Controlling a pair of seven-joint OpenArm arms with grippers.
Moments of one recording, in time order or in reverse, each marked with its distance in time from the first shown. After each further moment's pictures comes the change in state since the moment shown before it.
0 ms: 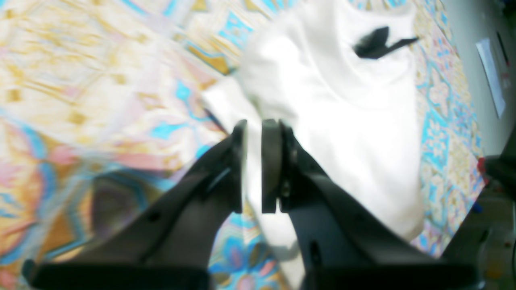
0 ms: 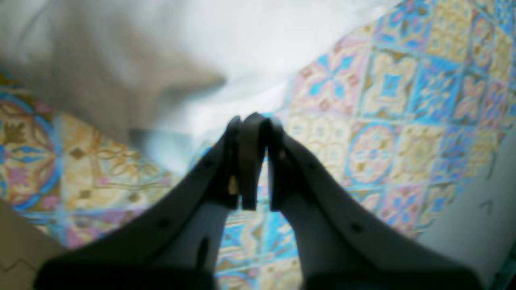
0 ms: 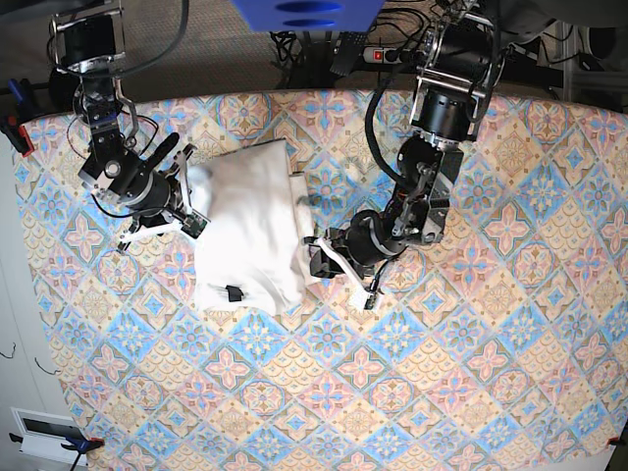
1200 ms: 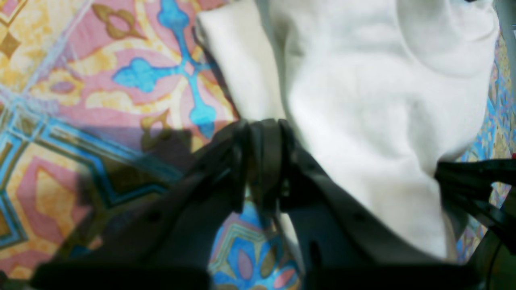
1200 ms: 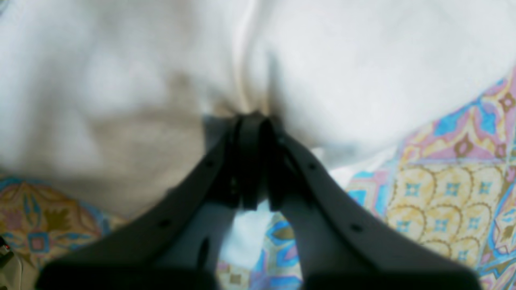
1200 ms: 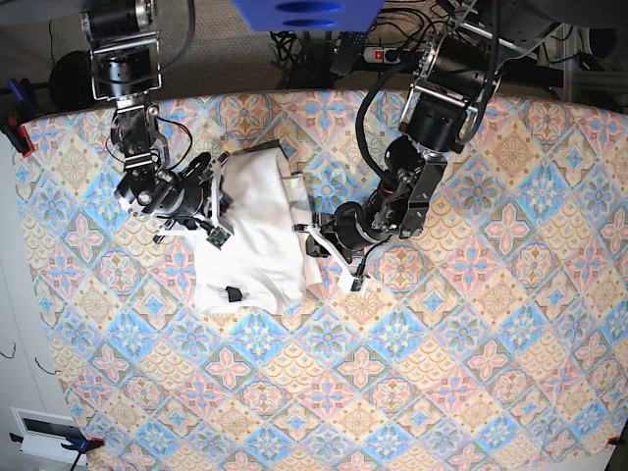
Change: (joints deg) left arm -3.8 -0.6 6.5 -15.3 -0.9 4.1 -6.4; right arm 9.7 -7.5 0.7 -25.9 0.9 0.3 6.6
